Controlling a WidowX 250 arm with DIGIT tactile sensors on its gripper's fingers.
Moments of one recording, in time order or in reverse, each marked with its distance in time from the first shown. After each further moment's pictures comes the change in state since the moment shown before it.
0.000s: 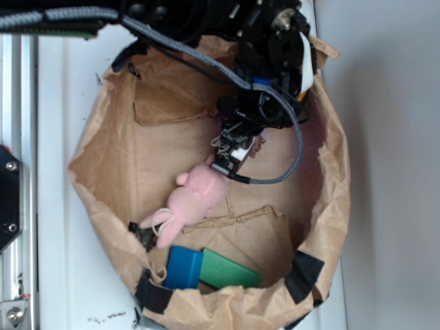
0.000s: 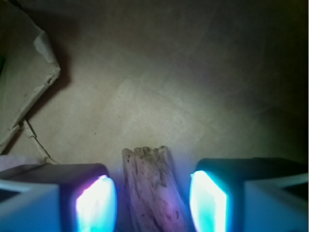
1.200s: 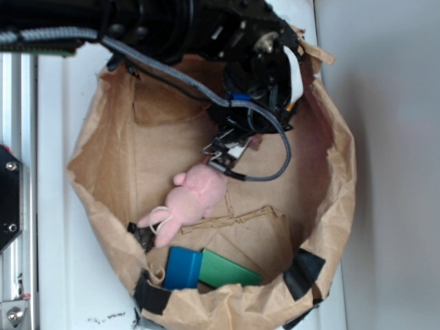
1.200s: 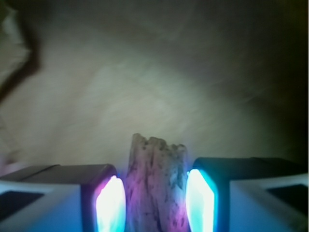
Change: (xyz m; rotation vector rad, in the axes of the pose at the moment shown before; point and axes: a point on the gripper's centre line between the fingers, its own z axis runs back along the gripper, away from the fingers) arm -0.011 -0.015 -0.003 0.003 0.052 0.024
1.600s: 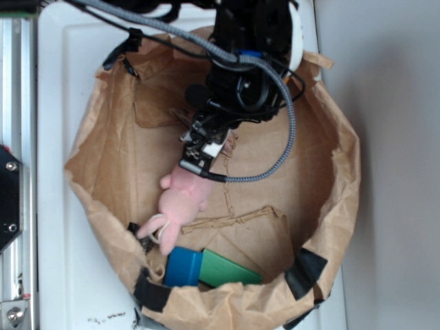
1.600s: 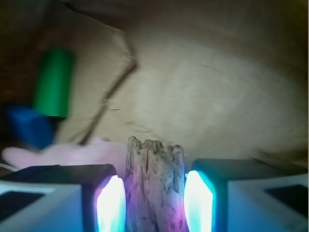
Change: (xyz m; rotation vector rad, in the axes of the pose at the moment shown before) arm -0.002 -0.029 0.058 -0.182 0.001 0.048
